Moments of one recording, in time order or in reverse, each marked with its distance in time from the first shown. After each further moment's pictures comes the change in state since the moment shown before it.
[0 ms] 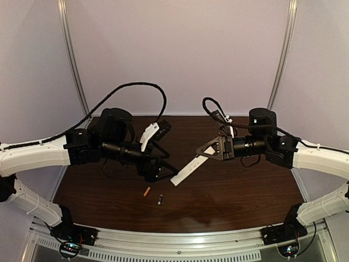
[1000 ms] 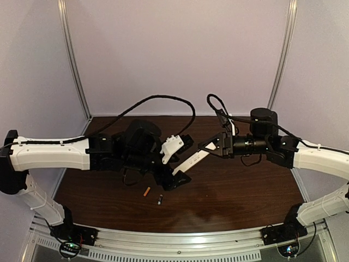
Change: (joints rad) left arm -0.153 0.183 0.122 -0.065 -0.407 0.136; right arm -0.022 0.010 -0.008 -0.013 0.134 0.127
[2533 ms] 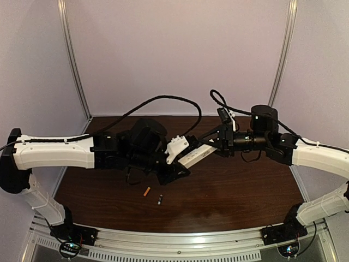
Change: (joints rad) left arm -0.013 0.039 0.051 -0.026 0.006 0.021; right arm -0.034 0.016 0.022 0.019 -0.025 0.138
